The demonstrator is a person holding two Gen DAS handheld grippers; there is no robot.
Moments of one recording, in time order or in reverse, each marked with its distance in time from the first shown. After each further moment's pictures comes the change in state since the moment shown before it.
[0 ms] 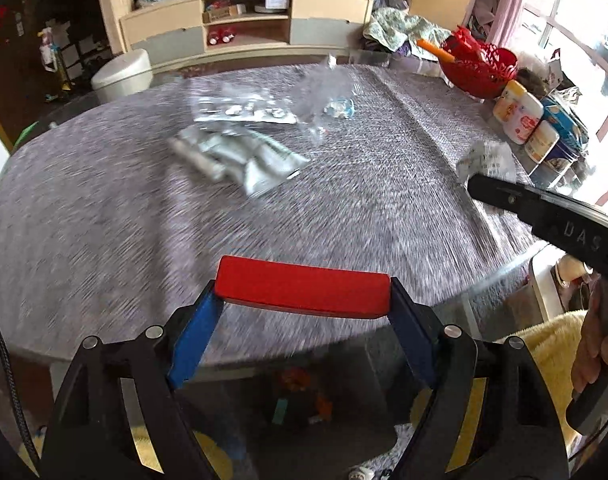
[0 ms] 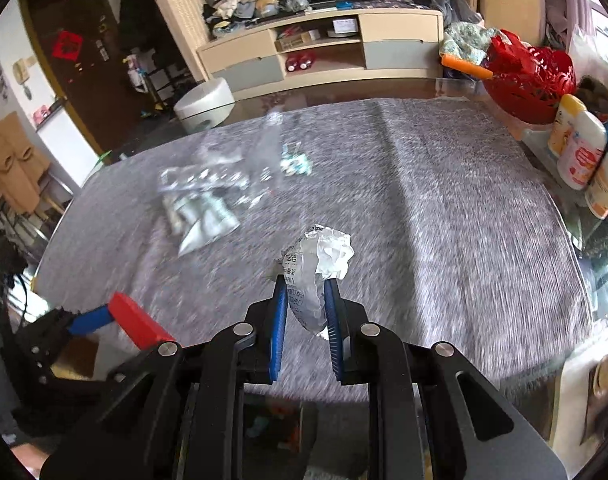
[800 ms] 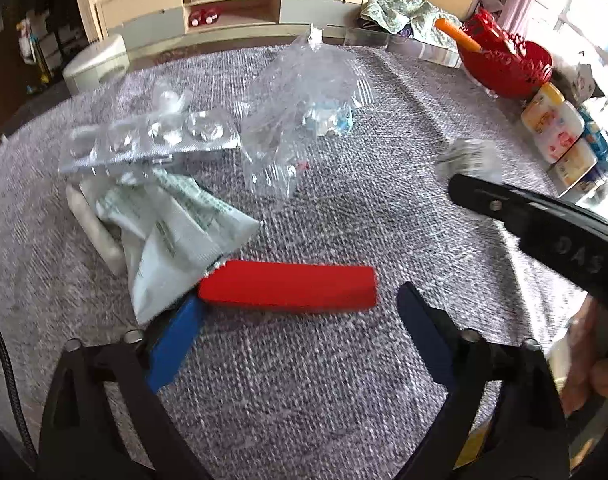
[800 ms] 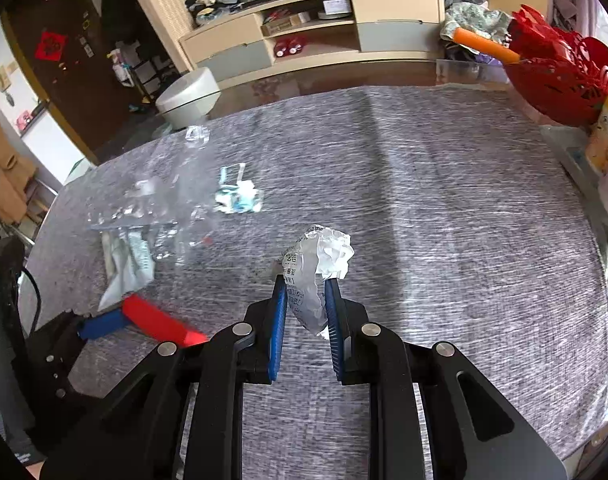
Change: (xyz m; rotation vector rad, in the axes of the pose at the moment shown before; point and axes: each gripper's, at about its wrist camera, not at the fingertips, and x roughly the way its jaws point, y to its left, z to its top) left arm 0.121 -0.033 0.083 0.009 0.075 -0.021; right arm 0.095 -0.055 0.067 0.037 0.056 -0.009
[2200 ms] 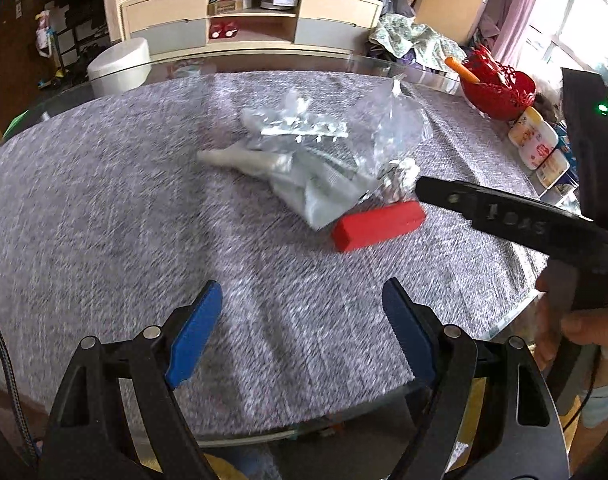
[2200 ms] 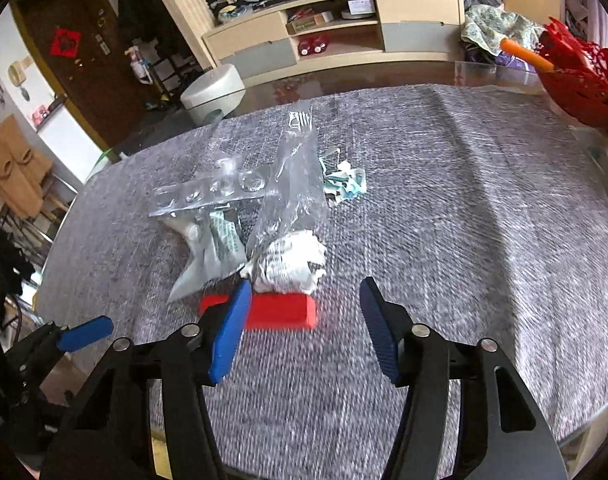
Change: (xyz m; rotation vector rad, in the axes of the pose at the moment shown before) left arm -0.082 0.090 -0.050 -0.033 -0.061 -0.055; right arm 0.009 0.081 -0.010 -0.017 0.011 0.056
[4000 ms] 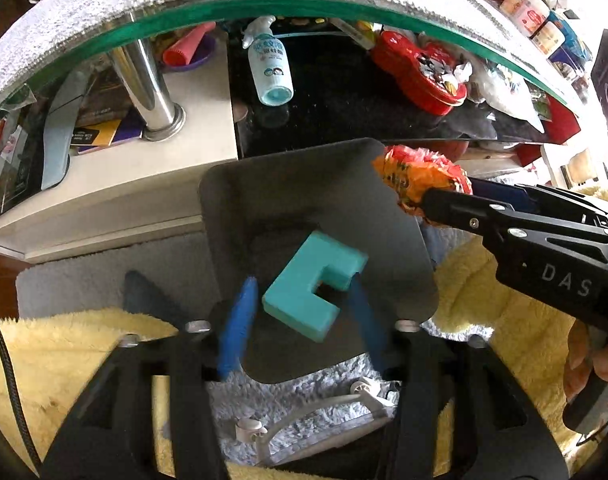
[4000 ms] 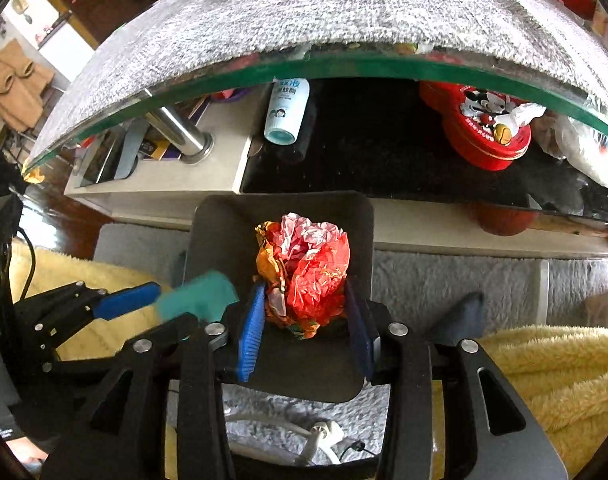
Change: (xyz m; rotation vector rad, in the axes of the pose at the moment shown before) left arm 0.021 -0.033 -0.206 -0.020 0.271 0.004; right arm -0.017 0.018 -0.218 -0.047 0.265 -0.025
